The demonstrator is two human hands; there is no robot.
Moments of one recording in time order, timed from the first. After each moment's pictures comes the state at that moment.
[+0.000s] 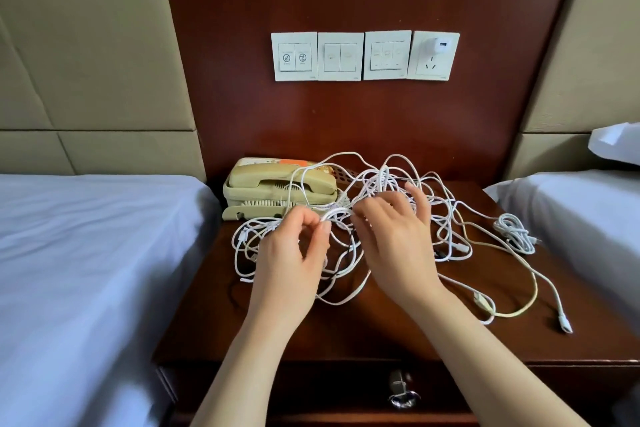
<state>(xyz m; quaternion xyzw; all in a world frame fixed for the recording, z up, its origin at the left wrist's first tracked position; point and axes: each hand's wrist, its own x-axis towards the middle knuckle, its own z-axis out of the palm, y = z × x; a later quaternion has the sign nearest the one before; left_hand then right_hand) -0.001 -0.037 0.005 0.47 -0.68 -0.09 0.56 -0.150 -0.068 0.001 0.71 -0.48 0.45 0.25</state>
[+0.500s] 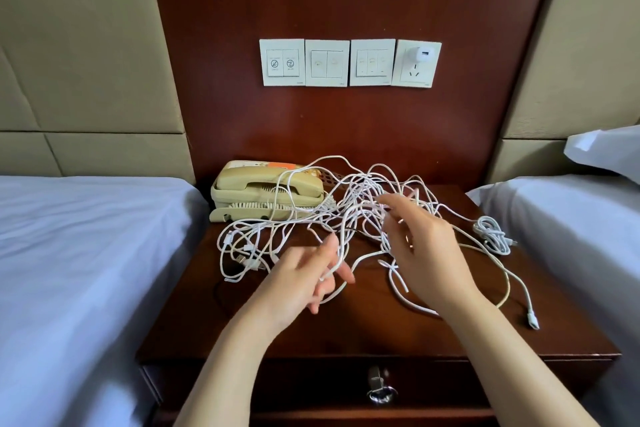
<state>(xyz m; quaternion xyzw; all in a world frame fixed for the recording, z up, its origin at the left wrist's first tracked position) -0.014 -0.026 0.011 0.41 -0.65 -0.51 0.39 -0.198 -0.038 0.016 0.74 -0.49 0.46 0.06</state>
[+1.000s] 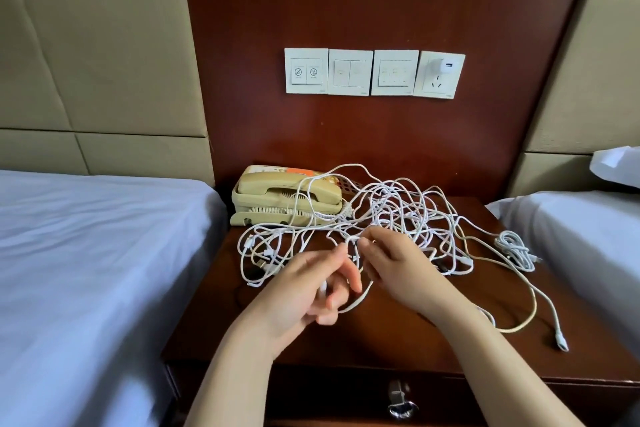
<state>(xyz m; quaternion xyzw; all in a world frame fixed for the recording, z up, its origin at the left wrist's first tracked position) 0.004 -0.017 0.021 0.31 -0.56 -0.65 0.41 -0.162 -0.057 0.012 0.75 -0.47 0.37 -0.27</state>
